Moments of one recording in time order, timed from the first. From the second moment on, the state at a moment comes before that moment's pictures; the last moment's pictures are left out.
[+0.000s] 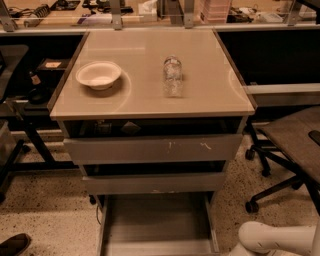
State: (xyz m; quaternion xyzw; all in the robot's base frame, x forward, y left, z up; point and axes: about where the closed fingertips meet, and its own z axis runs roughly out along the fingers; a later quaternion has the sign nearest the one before) arm 0.246 -0.191 0.312 0.32 -0.89 -0.30 0.11
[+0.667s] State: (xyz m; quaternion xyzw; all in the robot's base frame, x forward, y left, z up) arm 0.284 -0.199 0.248 0.21 -0.92 -0.31 0.03
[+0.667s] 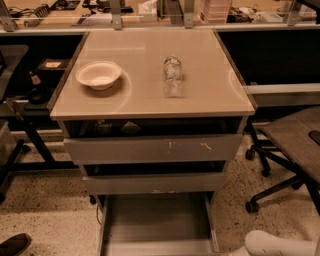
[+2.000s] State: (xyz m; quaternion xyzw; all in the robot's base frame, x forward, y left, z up) arm 0.344 -0.185 0.175 0.09 -0.94 -0.33 -0.05
